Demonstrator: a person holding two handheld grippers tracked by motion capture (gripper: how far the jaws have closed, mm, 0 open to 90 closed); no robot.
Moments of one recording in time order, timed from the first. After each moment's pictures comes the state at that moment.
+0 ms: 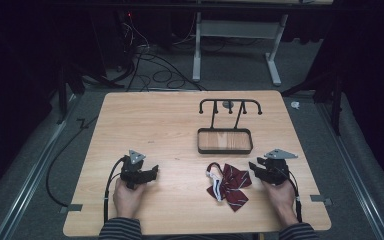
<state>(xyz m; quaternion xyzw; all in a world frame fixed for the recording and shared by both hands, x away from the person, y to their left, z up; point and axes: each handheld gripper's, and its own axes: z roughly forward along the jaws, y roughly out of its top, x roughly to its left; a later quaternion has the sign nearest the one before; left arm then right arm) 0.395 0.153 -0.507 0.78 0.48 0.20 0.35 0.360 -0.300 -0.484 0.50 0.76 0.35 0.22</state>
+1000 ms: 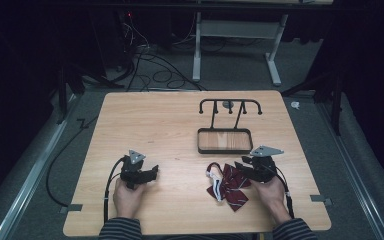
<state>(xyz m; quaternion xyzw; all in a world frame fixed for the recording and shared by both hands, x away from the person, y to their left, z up) 0.395 0.153 -0.507 0.78 0.48 0.20 0.35 0.366 -0.259 -0.469 0.45 0.79 0.37 0.18</state>
